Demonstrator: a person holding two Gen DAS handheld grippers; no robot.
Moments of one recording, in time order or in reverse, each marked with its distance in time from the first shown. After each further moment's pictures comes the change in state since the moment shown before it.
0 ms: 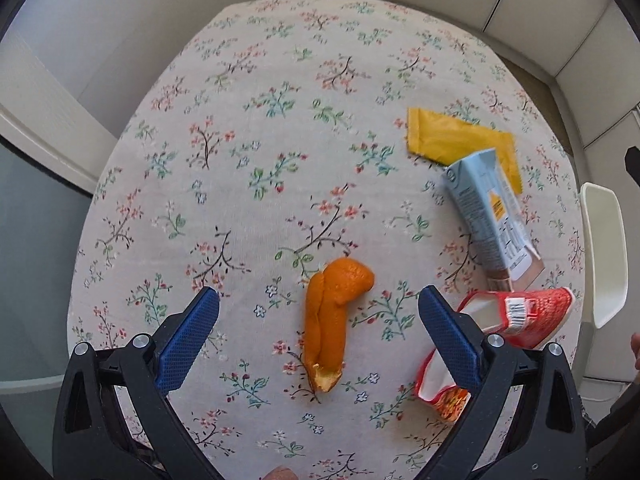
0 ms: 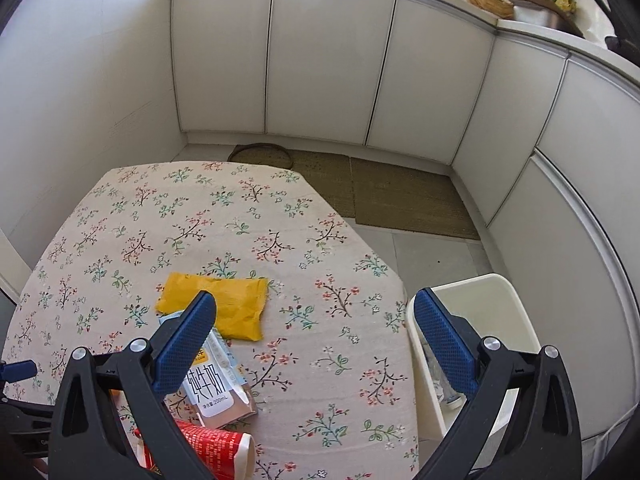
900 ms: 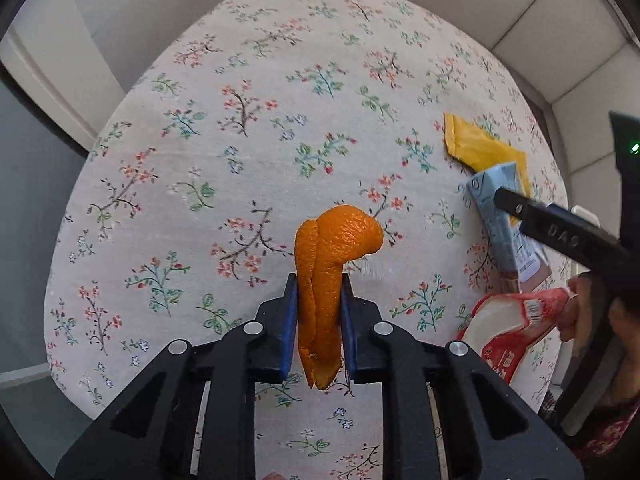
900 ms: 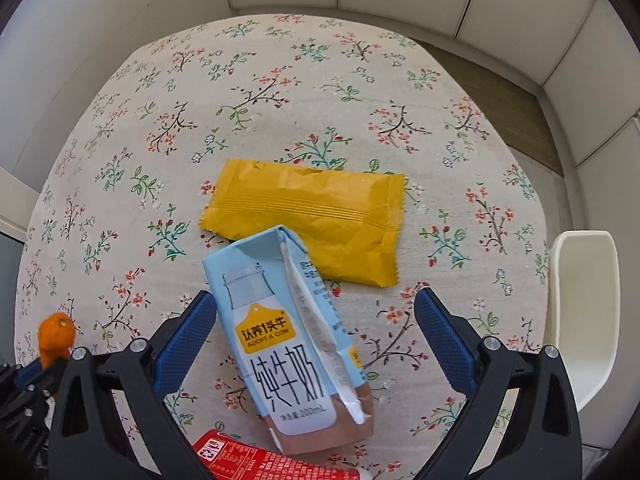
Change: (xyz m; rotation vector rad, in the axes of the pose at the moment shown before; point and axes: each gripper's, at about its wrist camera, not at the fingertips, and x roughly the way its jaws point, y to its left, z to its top) left arm -0.006 0.066 -0.010 -0.117 -0.005 -0.135; right arm 0.111 0.083 -0.027 -0.097 0.451 0.194
